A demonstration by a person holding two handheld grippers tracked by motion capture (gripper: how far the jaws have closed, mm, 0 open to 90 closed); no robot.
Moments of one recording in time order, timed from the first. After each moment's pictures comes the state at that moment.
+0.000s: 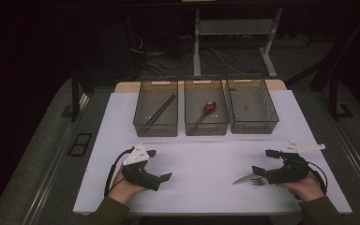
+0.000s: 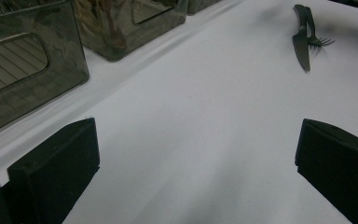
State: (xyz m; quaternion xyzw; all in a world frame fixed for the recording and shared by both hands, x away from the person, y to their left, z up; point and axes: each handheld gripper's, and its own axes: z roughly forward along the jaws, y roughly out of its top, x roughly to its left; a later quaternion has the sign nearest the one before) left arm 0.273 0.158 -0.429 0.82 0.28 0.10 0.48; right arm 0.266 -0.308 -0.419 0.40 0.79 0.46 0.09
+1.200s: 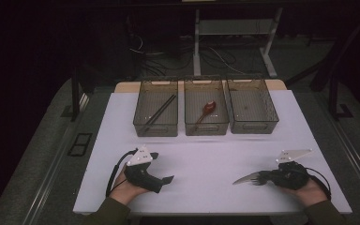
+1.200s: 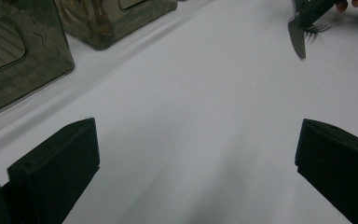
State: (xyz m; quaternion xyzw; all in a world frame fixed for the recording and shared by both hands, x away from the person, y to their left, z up) left arm 0.272 0.153 -0.433 0.83 0.27 0.09 0.47; right arm 0.259 -0.313 -0.444 0.37 0.86 0.35 0.06
